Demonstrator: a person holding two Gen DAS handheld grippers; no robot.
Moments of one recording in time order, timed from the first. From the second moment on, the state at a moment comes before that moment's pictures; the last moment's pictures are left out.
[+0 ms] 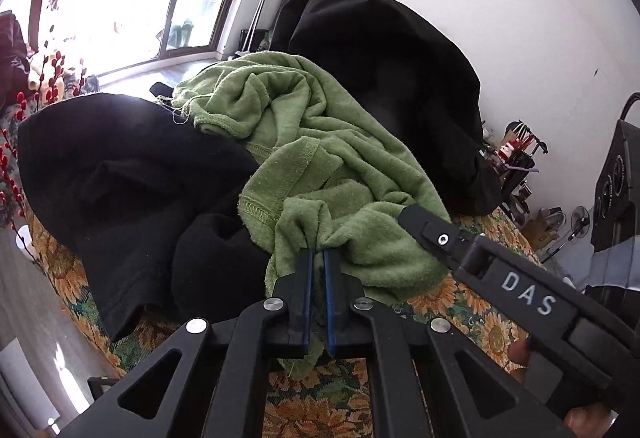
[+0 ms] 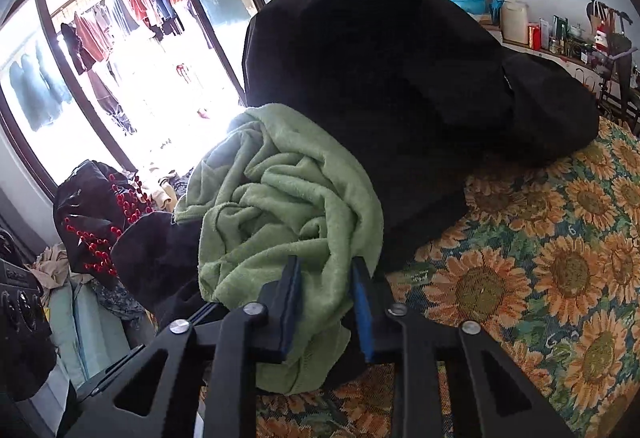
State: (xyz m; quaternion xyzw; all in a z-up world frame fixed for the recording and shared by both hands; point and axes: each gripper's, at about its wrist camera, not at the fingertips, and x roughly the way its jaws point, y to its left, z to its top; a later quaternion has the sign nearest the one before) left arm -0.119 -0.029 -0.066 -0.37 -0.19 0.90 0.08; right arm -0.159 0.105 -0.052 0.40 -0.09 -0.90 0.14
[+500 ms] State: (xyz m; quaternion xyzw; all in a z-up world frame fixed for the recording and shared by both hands) left arm -0.101 -0.003 -0.043 -0.36 -0.16 0.91 0.11; right arm -0.103 0.139 -0.022 0.29 -0.08 -0.95 0.06
